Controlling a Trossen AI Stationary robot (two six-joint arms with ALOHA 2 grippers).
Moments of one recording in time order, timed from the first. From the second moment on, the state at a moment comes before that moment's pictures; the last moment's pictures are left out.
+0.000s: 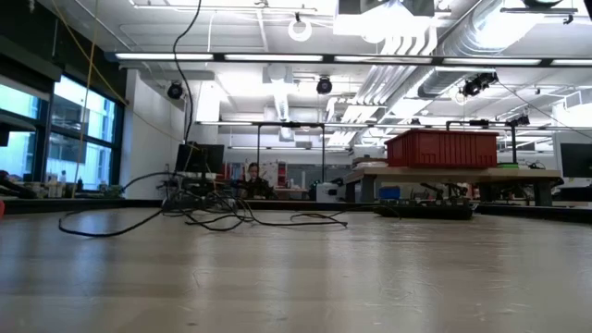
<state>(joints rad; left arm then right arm) -0.02 1.08 1.47 -0.06 -0.05 -0.69 0.02 1.85 1.84 0.19 0.05 0.01</state>
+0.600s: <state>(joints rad) -0.01 1.13 1.47 -0.08 0.07 -0.89 0.02 1.86 1.84 0.32 0.02 0.00</state>
